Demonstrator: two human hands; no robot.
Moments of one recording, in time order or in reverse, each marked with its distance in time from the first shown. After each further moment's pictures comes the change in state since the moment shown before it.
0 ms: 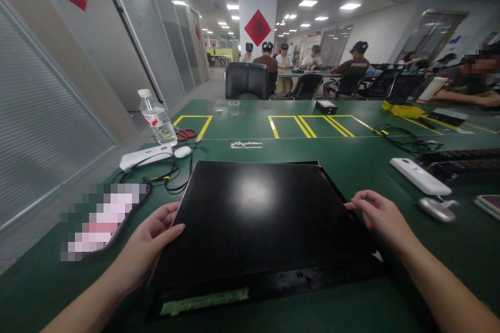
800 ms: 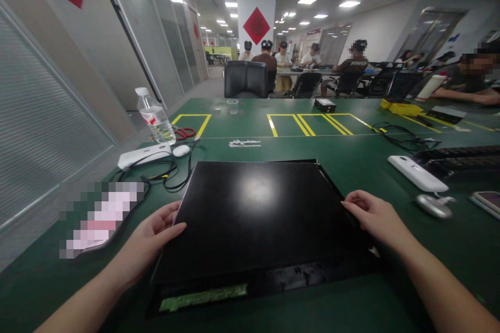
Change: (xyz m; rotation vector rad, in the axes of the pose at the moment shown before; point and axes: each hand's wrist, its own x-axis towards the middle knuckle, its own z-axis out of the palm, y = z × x) left_hand 0.002 0.004 0.006 -0.008 -0.023 -0.096; right_hand -0.007 0.000 0.000 -0.361 -0.009 -0.134
